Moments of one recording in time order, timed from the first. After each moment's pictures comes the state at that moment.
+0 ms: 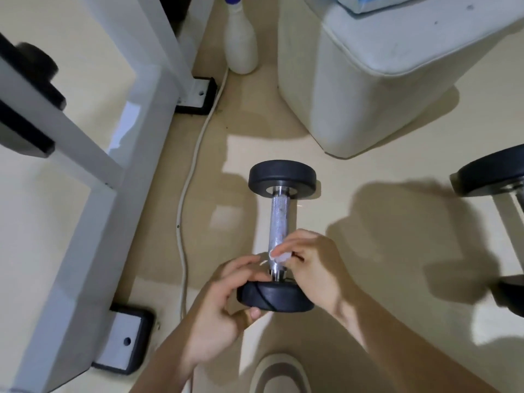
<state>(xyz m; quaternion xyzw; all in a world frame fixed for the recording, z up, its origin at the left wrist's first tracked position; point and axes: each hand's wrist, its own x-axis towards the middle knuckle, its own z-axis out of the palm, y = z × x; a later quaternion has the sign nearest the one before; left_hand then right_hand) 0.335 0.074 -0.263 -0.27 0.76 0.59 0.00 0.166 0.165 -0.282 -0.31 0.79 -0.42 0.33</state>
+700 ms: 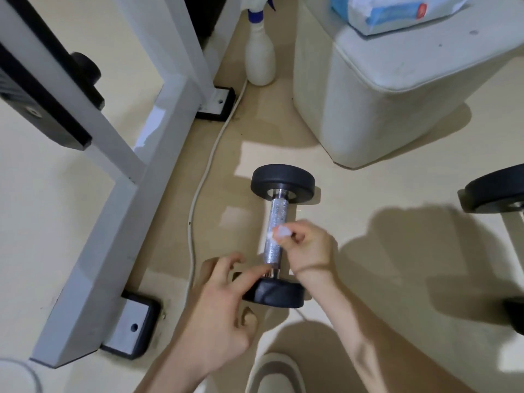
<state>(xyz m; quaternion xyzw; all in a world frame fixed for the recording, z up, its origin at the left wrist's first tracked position) 0.342 0.092 -0.235 -0.31 0.90 0.31 0.02 0.170 0.141 -0.291 -0.20 0.79 -0.50 0.29</state>
